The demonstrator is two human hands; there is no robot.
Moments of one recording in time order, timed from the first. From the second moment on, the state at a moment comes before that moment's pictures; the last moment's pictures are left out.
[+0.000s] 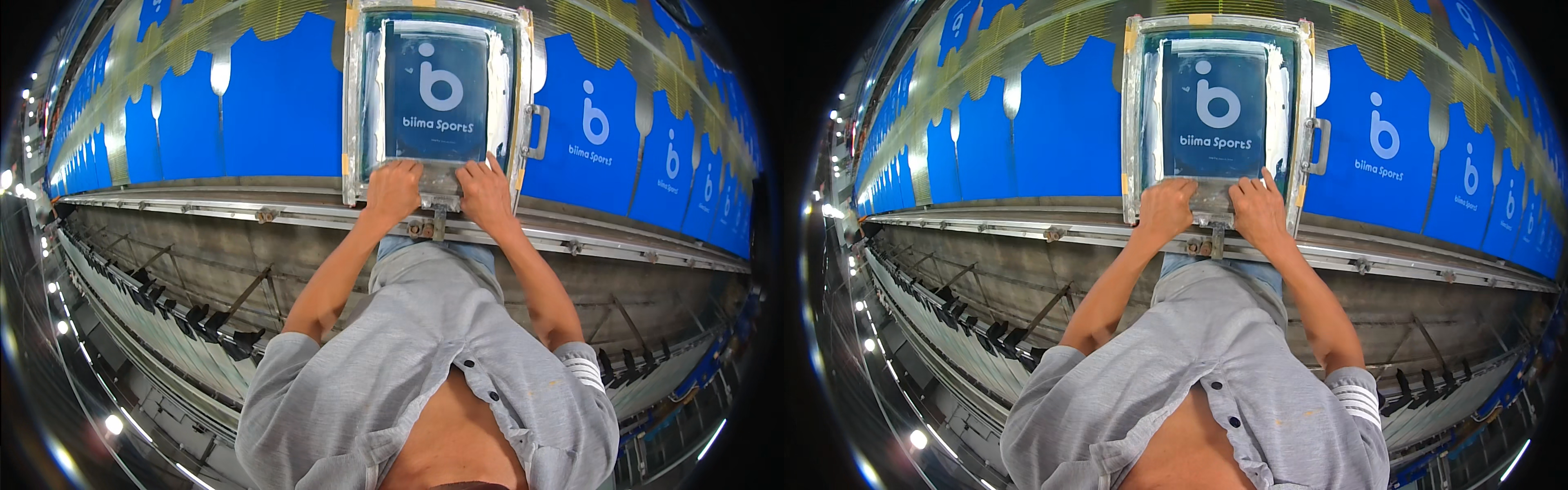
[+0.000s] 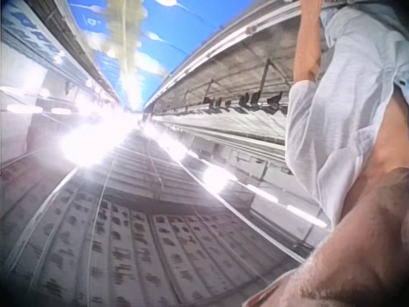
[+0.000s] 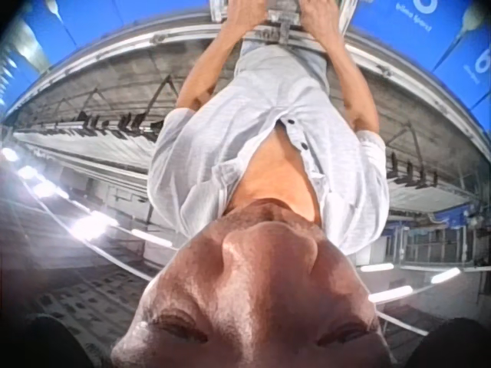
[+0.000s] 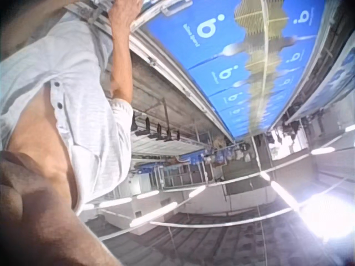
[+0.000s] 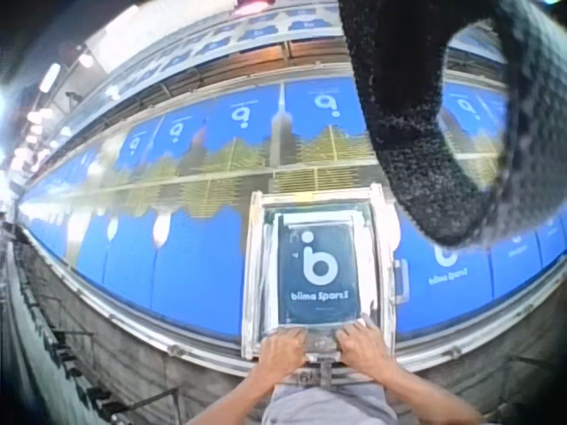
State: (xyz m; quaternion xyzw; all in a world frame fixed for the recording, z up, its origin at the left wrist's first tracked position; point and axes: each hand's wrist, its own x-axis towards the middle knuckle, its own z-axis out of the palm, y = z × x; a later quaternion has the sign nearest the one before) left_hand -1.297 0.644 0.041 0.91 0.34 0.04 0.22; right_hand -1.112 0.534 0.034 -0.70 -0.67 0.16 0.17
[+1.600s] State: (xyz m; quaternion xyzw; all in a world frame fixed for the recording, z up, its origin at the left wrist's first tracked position) left_hand -1.441 0.702 0.047 0.91 0.31 0.12 0.25; right_hand -1.112 0.652 -0.047 -0.83 -0.24 0.09 0.49
